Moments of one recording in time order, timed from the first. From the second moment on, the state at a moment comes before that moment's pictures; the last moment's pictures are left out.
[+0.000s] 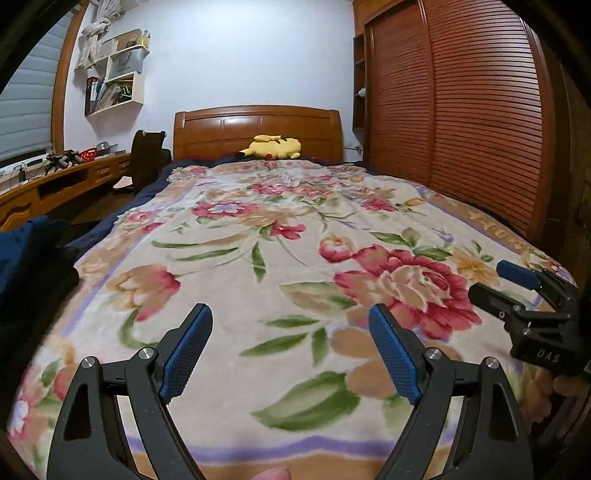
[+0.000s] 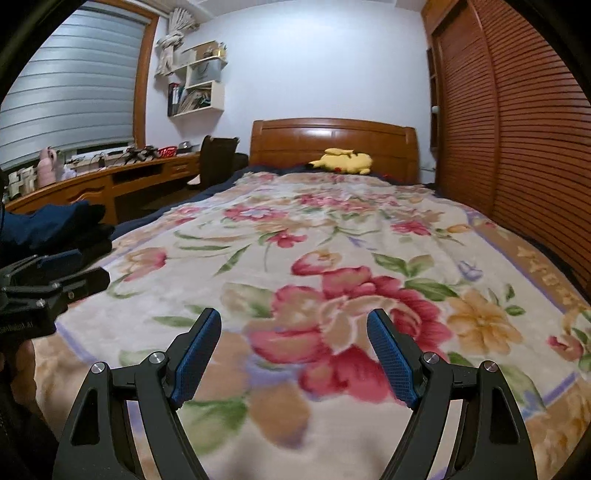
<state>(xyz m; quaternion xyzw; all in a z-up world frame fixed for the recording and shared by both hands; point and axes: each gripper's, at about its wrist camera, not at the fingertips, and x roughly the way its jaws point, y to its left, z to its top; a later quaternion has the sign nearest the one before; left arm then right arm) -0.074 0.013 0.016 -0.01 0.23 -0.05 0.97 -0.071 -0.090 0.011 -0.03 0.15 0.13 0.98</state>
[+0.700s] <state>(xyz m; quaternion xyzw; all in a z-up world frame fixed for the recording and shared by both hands) -0.072 0.009 0.010 0.00 0.22 -0.05 0.97 -0.074 -0.100 -0.005 -0.01 0.14 0.11 0.98</state>
